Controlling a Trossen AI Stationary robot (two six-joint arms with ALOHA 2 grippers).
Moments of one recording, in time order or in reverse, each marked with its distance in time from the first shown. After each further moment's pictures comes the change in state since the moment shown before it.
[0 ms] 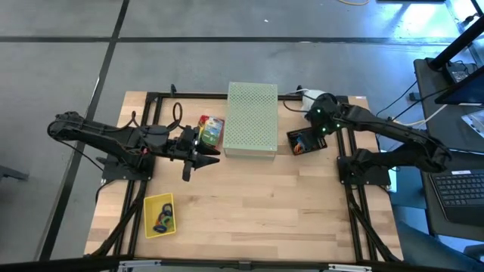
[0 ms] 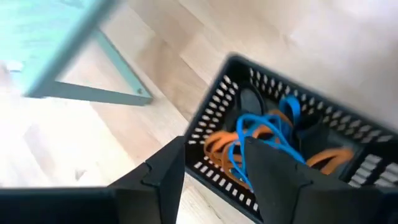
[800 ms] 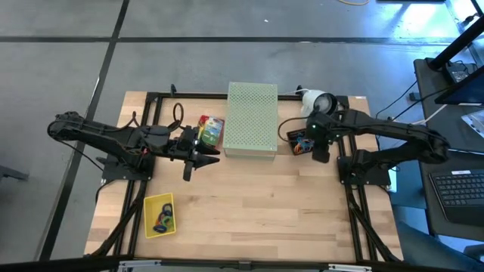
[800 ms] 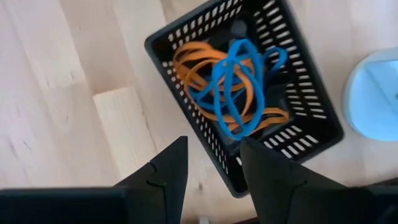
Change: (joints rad) left arm 0.000 0.000 0.001 -0.025 -0.017 0.002; right arm 0.250 0.037 0.094 -0.326 0.292 -0.406
